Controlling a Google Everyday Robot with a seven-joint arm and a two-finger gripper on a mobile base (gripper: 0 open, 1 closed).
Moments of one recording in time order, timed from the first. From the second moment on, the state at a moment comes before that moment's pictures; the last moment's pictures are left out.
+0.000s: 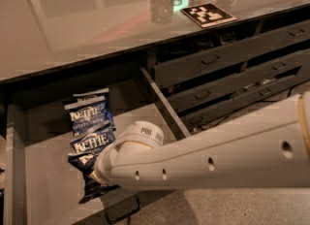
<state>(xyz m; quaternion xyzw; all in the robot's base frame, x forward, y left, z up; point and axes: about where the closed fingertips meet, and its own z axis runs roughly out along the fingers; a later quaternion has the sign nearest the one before) 0.428 0.163 0.645 -0.51 0.80 0.14 0.27</state>
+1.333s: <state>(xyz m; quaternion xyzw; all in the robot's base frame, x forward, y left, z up) 0.389 0.182 0.729 -0.56 0.66 0.22 0.44</state>
